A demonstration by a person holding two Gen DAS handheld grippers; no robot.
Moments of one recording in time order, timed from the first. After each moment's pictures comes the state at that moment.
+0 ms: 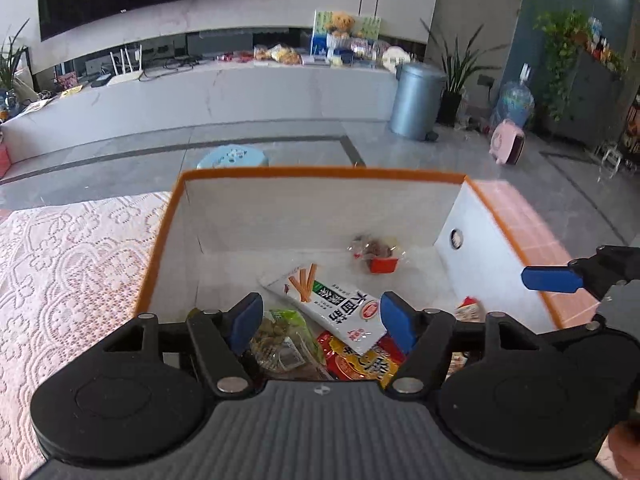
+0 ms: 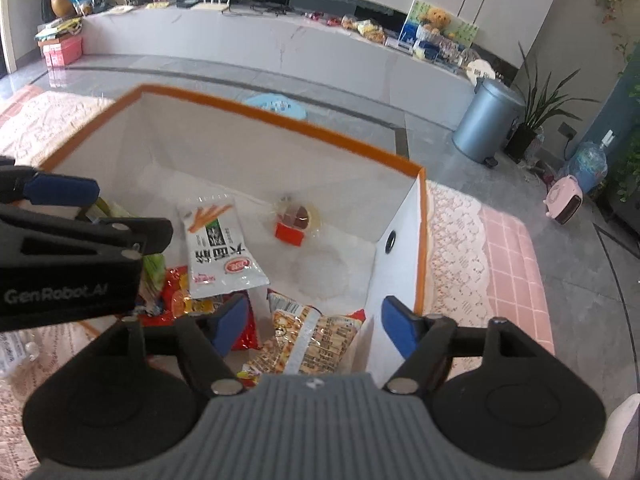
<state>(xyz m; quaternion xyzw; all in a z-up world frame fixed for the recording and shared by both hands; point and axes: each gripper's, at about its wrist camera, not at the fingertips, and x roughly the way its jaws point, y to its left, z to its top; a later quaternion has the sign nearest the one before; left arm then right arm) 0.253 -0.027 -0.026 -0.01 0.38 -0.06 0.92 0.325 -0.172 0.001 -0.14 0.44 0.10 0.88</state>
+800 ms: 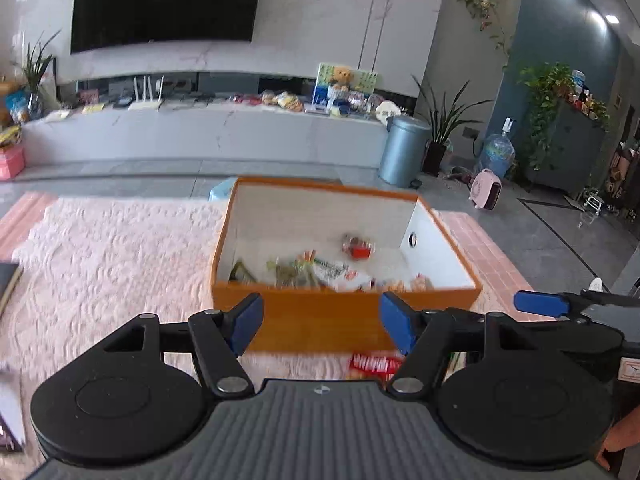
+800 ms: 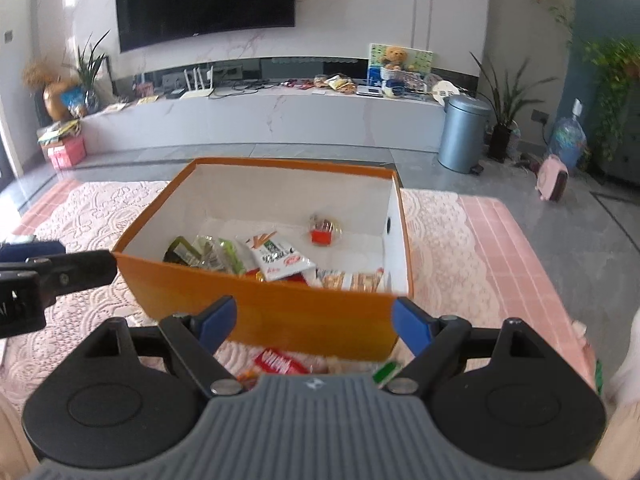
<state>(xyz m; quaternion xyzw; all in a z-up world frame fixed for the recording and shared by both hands) 0.124 0.006 0.010 -0.05 0.32 -0.06 0.94 0.182 -0.193 0.050 -0.01 0.36 0.09 0.93</state>
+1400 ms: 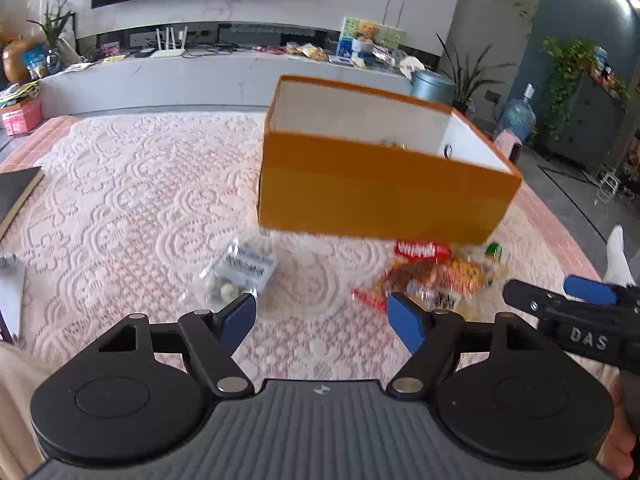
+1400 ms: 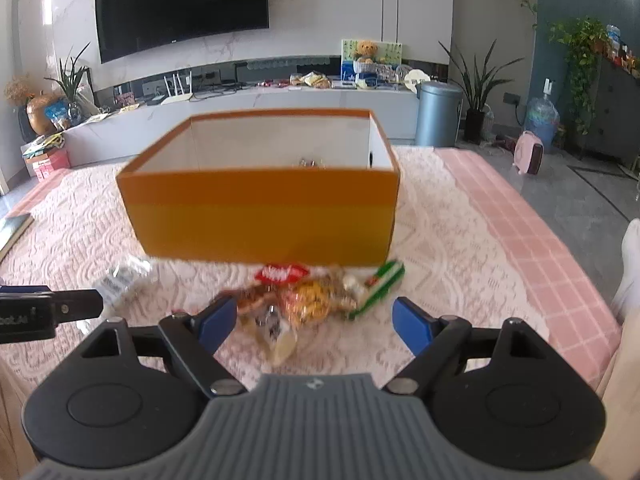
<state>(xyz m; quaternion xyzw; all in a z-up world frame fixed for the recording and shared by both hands) 0.070 0.034 -0.073 -0.05 0.37 -0.04 0.92 0.092 -0.192 -0.014 0.01 0.36 0.05 0.93</state>
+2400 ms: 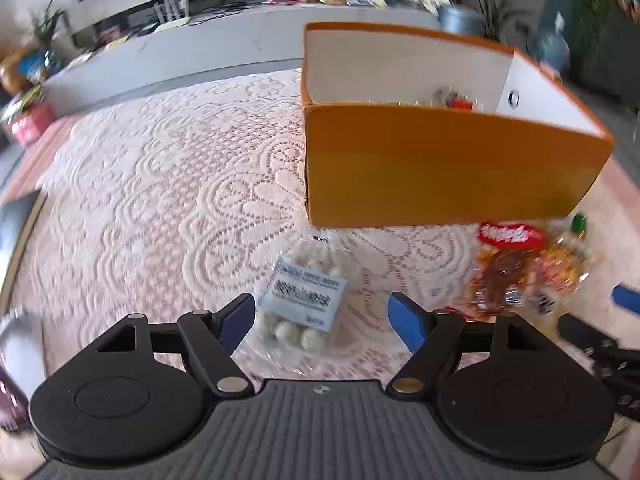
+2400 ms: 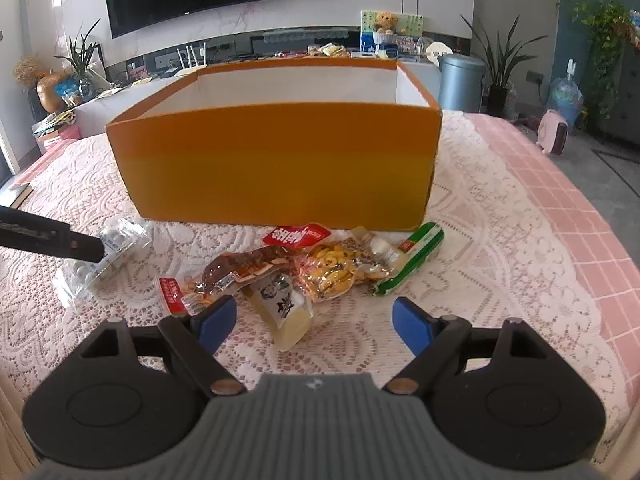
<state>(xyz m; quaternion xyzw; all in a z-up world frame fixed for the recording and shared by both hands) 0.154 0.048 -0.092 0.04 0.46 0.00 0.89 0.124 -0.184 -0.060 0.01 0.39 0.08 0.92</state>
